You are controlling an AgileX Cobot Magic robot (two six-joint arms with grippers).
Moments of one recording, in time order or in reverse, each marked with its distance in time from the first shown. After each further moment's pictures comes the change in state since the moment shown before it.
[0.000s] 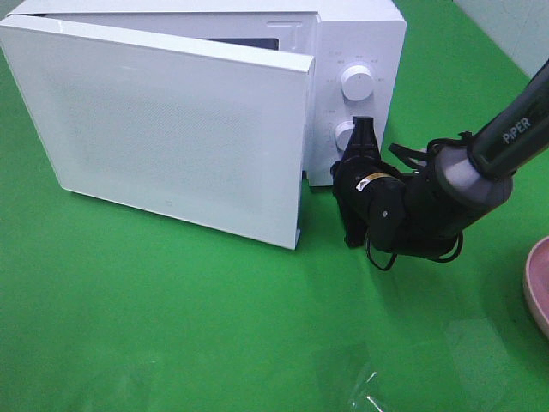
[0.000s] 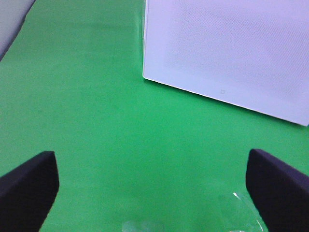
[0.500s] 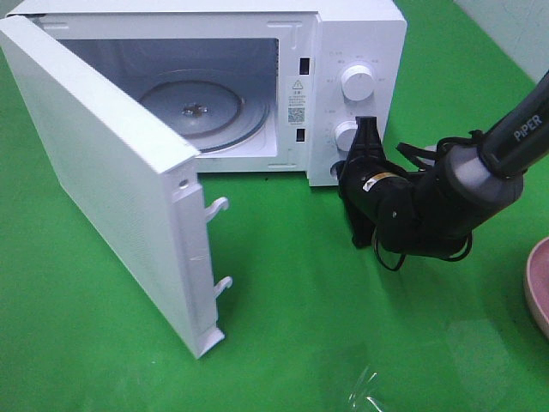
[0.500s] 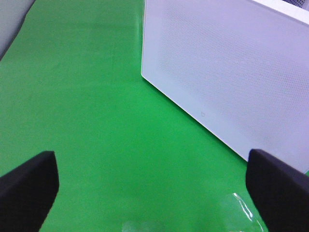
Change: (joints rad) left arm 0.000 0.000 0.000 0.000 0.000 0.000; right arm -0.019 -0.022 0.033 -0.040 0.001 -0.022
